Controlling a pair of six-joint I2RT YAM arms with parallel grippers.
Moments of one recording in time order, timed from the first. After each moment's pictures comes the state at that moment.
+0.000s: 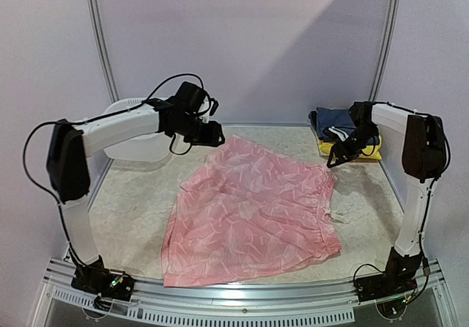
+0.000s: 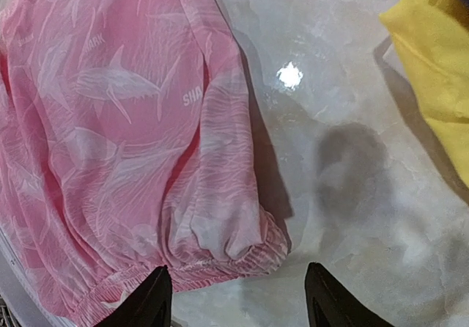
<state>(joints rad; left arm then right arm) -0.62 1.90 1.64 -0.55 0.05 -0.32 0.05 2.09 1.72 -1.07 -0.42 -0.45</state>
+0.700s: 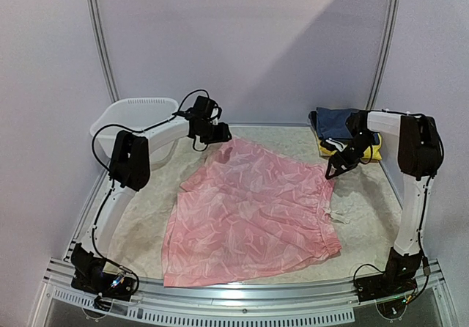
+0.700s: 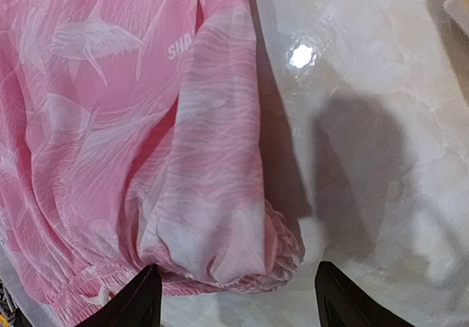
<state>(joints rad) -0.46 2.68 2.41 -0.50 0.13 -0.37 0.05 2.16 1.68 -1.08 -0.42 -0.52</state>
